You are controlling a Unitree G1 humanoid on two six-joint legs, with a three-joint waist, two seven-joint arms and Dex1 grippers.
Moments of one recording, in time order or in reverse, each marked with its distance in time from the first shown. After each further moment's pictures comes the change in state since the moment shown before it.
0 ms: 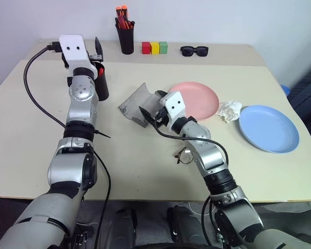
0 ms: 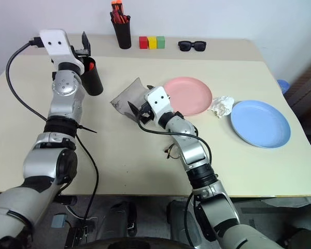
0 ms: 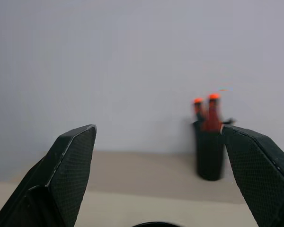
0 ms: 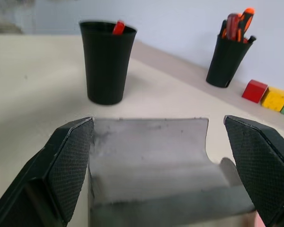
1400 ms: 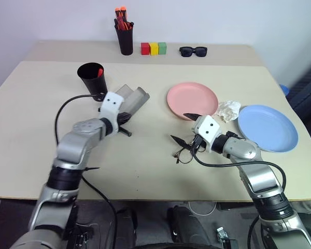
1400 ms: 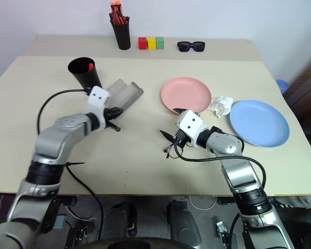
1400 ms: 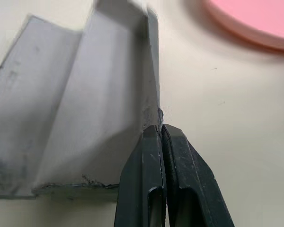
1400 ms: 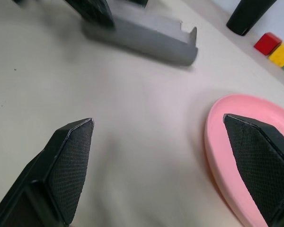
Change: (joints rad) left arm 0.487 0.209 -0.227 -0.852 -0.195 0.942 -0.536; right arm 0.272 -0.389 -0.051 -0.347 0.042 0.107 0.266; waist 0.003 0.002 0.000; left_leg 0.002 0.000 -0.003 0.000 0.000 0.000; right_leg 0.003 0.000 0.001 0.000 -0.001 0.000
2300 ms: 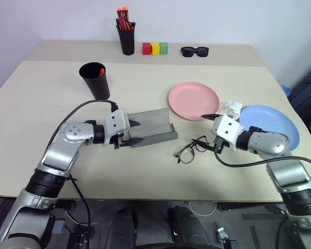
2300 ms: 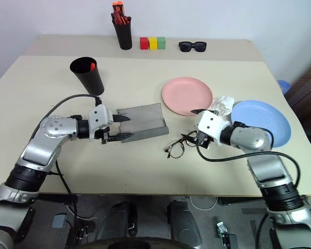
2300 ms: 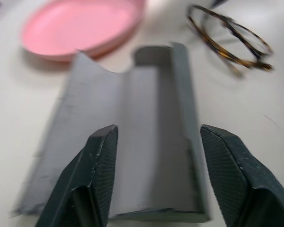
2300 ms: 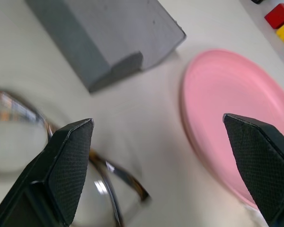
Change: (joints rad) left arm 0.056 0.145 -0.060 0.085 0.069 -0.541 -0.460; right arm 0.008 -0.314 -0.090 0.032 0.007 -0.096 0.201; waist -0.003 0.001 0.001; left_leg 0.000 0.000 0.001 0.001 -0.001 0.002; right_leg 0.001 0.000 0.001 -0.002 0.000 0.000
